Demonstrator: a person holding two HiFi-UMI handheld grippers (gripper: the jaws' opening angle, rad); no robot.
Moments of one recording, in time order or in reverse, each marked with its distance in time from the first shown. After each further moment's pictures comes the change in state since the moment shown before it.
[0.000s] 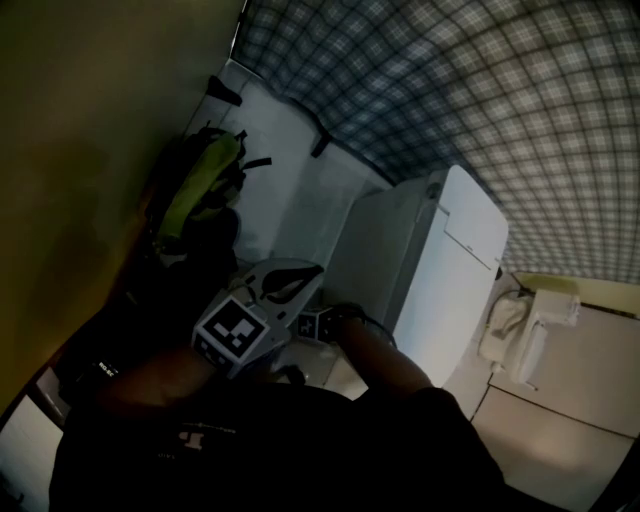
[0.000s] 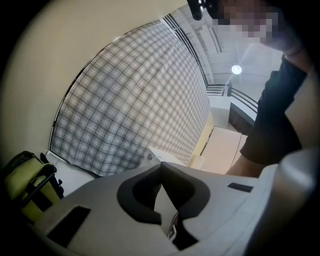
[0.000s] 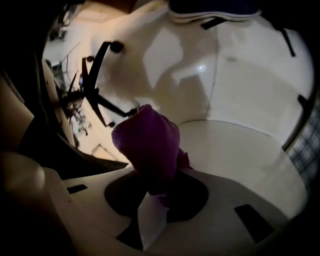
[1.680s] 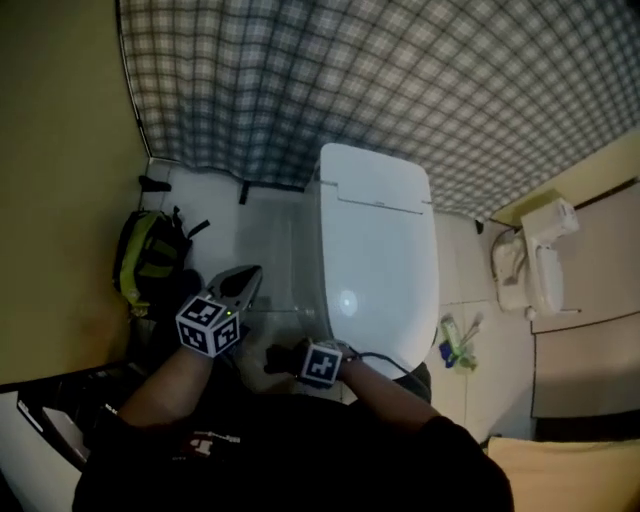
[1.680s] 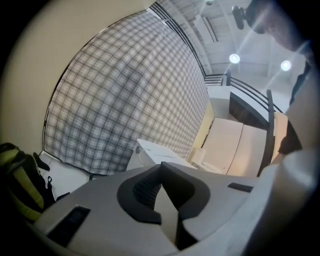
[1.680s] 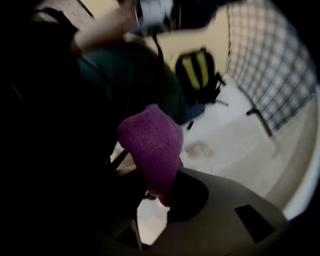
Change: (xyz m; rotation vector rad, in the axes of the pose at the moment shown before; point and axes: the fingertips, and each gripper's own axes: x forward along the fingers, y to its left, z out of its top) left arm 0.070 -0.071 -0.048 0.038 0.068 0.043; right arm -0.145 0.260 -0.054 0.071 -0.985 0.325
